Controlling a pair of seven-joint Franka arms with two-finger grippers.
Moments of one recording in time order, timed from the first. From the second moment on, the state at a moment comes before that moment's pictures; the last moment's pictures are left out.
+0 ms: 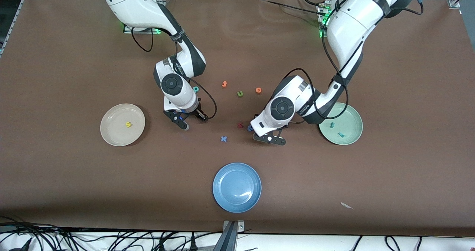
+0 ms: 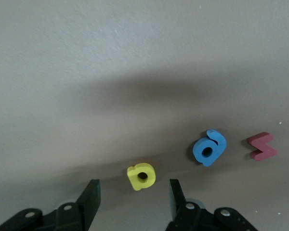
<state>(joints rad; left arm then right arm) -0.26 0.86 -0.40 -1.43 0.22 2.10 -0.50 0.56 0.62 0.00 -1.89 0.12 2.52 1.15</state>
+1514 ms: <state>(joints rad) -0.26 0.87 -0.39 -1.44 0.24 2.07 -0.50 0.57 0.59 -0.06 -1.81 -0.02 2.29 0.81</state>
